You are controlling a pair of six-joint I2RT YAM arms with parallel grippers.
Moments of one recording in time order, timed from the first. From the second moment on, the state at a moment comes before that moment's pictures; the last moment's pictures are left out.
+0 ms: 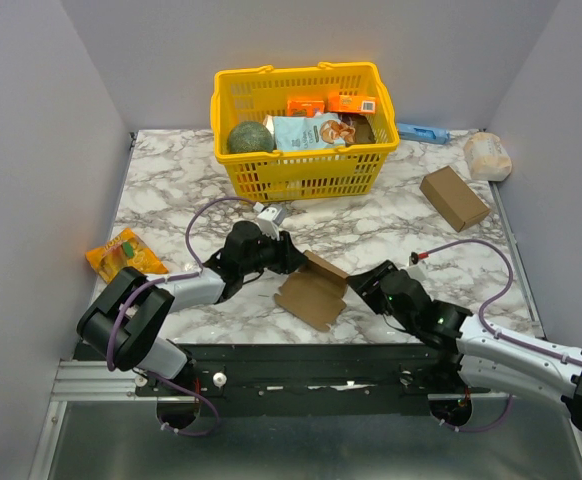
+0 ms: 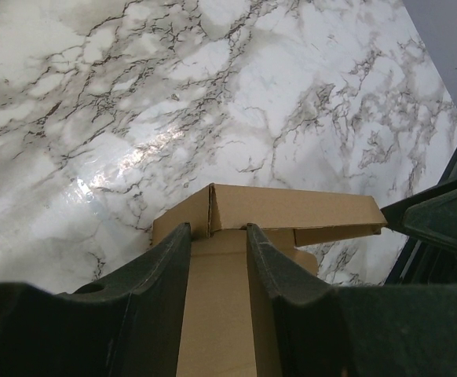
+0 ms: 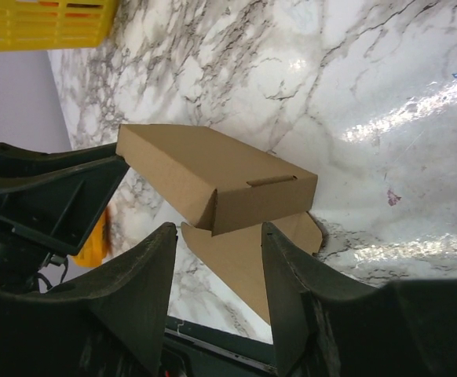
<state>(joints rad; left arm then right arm) -0.61 1.47 0.54 0.54 0.33 -0.48 0.91 0.81 0.33 -0.10 0.43 1.40</state>
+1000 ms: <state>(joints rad) -0.60 1.33 0.51 0.43 0.39 -0.44 0.86 0.82 0.39 -0.13 0.41 1.29</state>
